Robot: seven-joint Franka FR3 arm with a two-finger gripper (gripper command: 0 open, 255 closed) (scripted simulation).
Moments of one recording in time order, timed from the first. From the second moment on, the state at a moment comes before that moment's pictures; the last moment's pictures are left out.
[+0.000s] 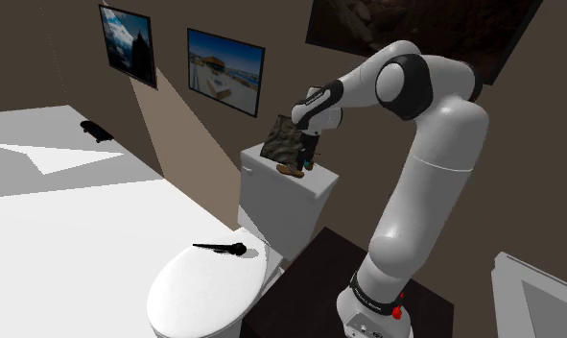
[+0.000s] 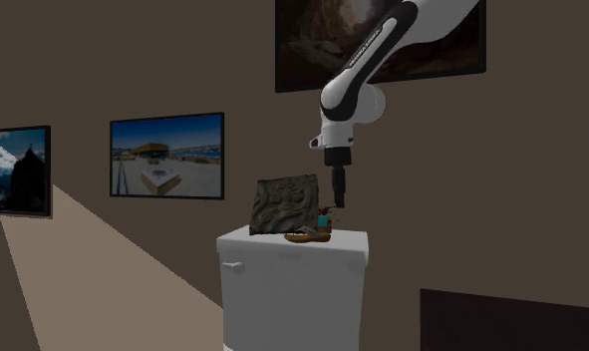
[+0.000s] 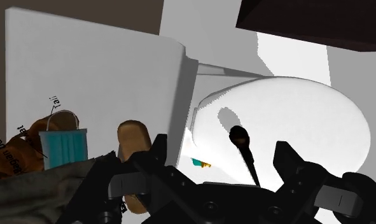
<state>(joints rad) -0.12 0.11 -0.47 -2.19 0.00 2.28 -0.75</state>
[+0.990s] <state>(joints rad) -0.30 0.57 -0.41 -1.81 0.24 2.35 -0.99</state>
